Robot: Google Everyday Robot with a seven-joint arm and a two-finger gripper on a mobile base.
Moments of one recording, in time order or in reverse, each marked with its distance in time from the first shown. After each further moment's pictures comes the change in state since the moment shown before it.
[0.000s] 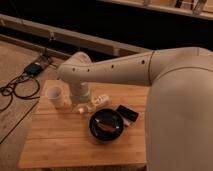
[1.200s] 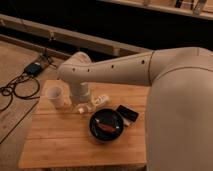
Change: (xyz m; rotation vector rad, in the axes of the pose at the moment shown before) arm 0.000 0.000 0.000 0.000 0.000 0.000
